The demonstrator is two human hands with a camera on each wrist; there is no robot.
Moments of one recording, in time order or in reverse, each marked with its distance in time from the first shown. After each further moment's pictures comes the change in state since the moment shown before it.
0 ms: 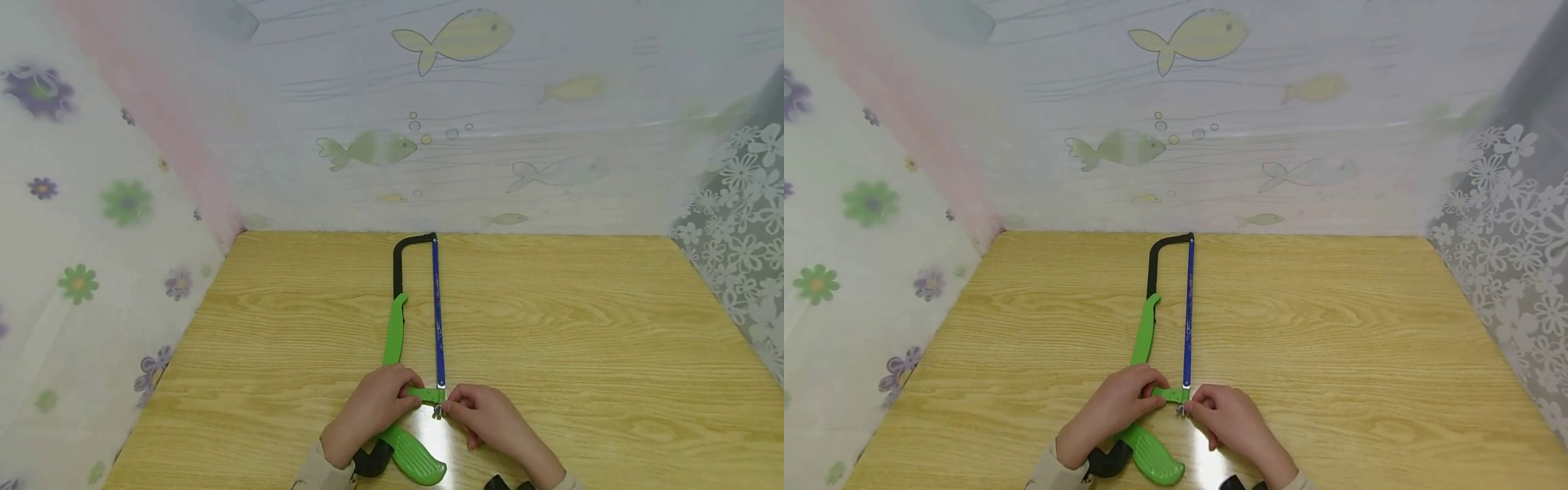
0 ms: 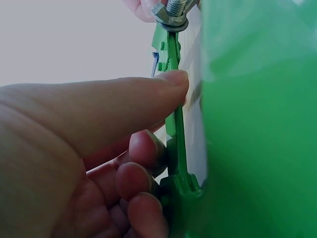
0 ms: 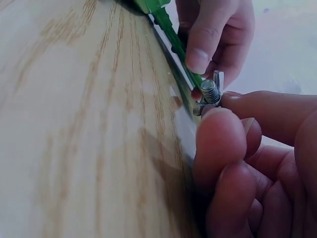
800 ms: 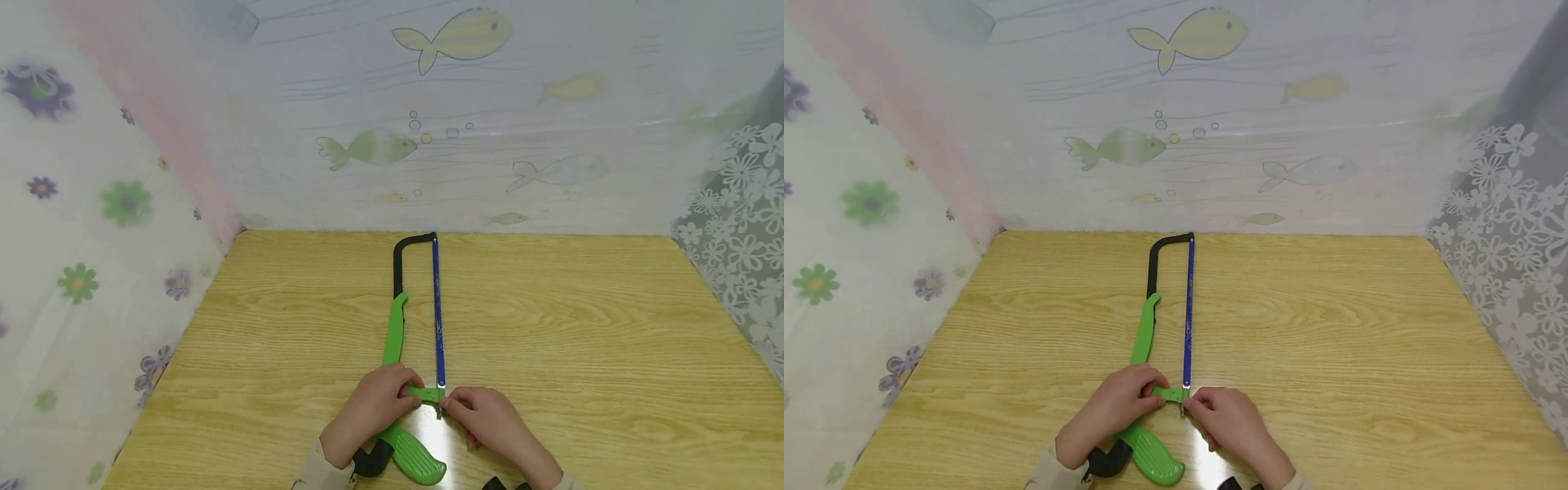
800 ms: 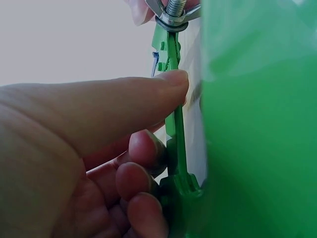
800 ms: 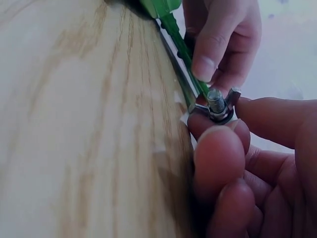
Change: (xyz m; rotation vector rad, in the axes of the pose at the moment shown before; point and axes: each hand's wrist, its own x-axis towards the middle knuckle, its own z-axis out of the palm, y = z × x) left_hand 0.000 -0.001 0.001 -0.001 0.006 0.002; right_hand -0.001 -0.005 0.004 -0.140 0.049 -0.010
